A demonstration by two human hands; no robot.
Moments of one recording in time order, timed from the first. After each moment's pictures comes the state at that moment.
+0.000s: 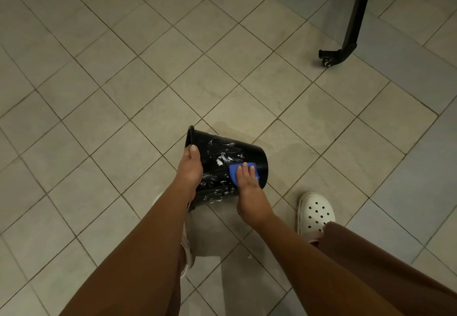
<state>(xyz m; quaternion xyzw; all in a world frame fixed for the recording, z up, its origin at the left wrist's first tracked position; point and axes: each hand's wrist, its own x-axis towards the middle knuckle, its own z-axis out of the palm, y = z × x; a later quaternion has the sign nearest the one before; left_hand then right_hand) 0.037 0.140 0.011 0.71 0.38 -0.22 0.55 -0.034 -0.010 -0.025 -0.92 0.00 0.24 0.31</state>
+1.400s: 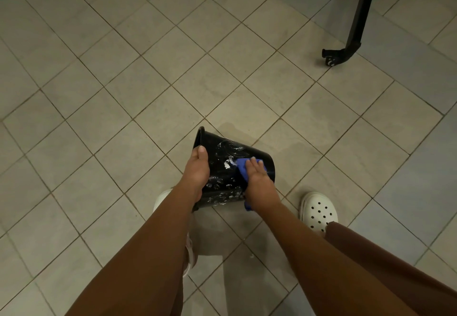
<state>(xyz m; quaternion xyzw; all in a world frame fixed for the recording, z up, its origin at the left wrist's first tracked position) 0.034 0.132 0.018 0.71 0.38 -0.26 0.54 -0.007 -0.019 -0.016 -0.92 0.01 0.27 0.28</state>
